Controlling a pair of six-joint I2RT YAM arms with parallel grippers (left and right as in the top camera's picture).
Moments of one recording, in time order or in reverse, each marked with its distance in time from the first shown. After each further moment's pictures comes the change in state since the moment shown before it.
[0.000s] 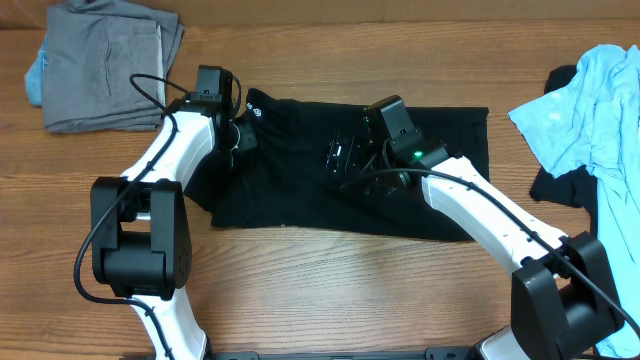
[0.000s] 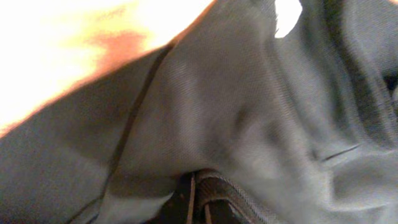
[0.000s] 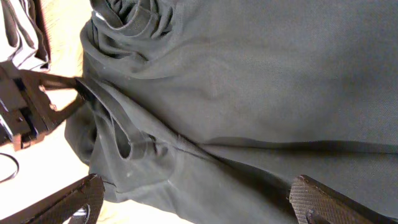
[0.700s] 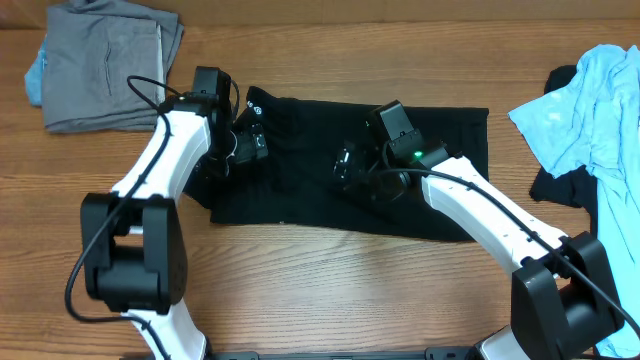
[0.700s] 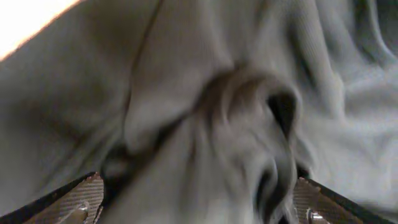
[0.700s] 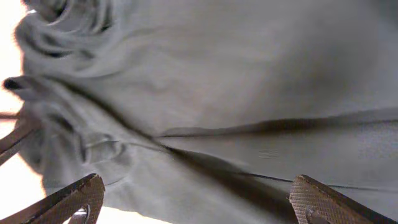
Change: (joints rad) left arm -0.008 -0.079 0.015 -0.249 0.014 0.025; right arm -0.001 0.000 0.000 -0.111 0.109 0.021
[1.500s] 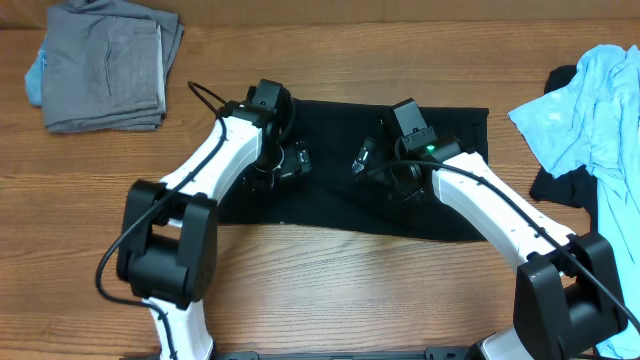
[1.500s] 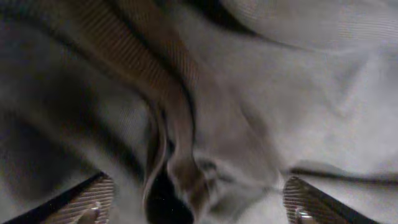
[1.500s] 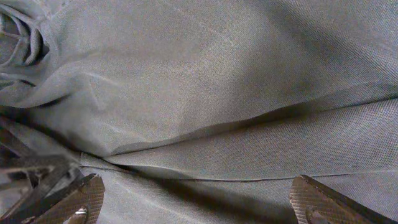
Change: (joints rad) left arm -0.207 0.072 0.006 0.003 0.020 -0.173; right arm -0.059 0.000 0.000 -0.092 0.069 0.026
